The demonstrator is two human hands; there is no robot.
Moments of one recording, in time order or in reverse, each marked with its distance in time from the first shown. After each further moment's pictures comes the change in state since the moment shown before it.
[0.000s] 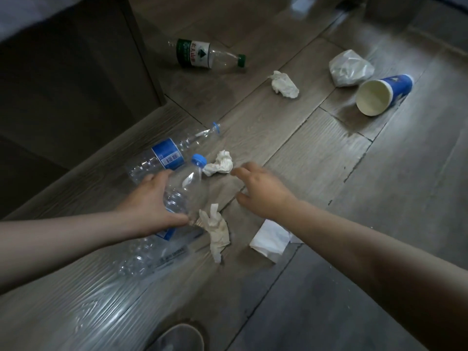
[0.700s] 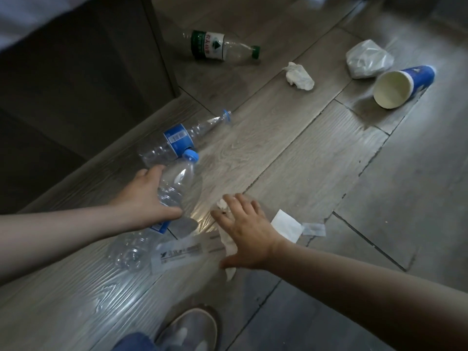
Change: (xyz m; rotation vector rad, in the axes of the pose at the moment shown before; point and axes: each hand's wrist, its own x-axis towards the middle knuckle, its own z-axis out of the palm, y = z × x) left_hand -0.014 -0.027 -0.013 0.043 0.004 -0.127; right_hand -0.047 -0.048 0.068 -0.214 -0.163 -0.201
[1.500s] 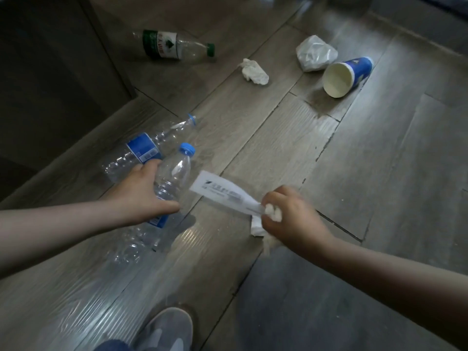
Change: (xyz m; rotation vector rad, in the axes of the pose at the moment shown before) left_hand 0.010 0.048 0.016 -0.003 -0.010 0.177; right_hand -0.102 0.058 -0.034 0.419 0.337 0.465
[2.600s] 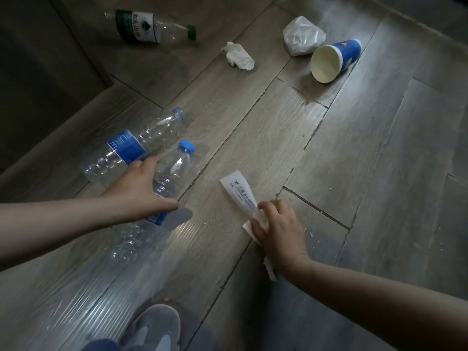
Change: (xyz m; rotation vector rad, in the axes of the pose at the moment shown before) left_hand 0.013 0.015 0.026 -0.009 -0.035 0.057; right_hand -0.025 0.037 0.067 -0.051 0.190 0.182
